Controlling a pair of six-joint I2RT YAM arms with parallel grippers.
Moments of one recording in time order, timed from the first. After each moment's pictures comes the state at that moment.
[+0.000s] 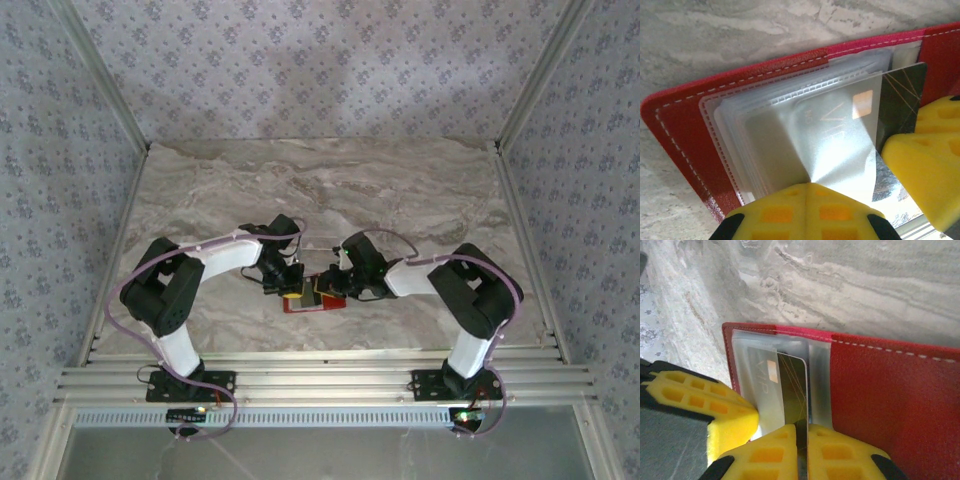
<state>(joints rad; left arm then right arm) -0.65 1.75 1.03 -0.70 0.39 -0.61 0.71 1.73 0.70 0.20 -0.51 0.91</state>
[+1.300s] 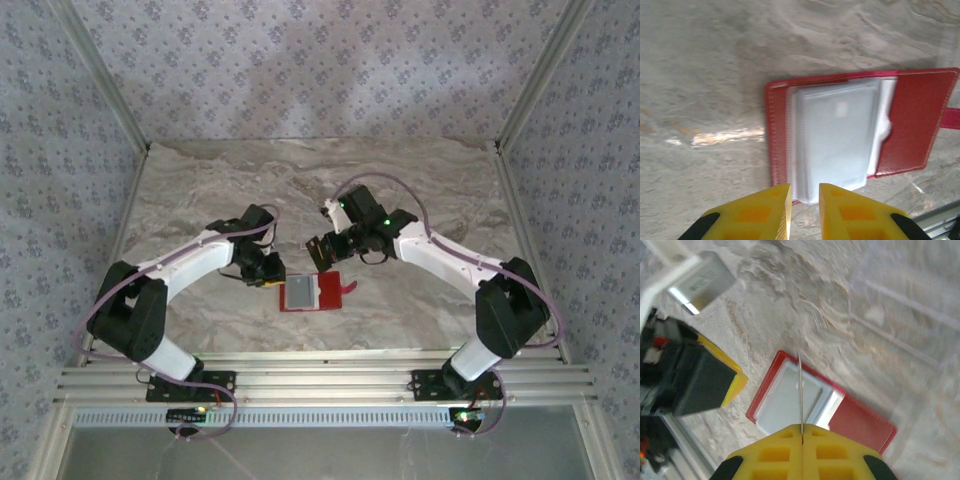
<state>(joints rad) -0.53 1.53 0.97 -0.77 0.30 -0.61 0.68 1.59 1.22 -0.56 -0.34 0.22</state>
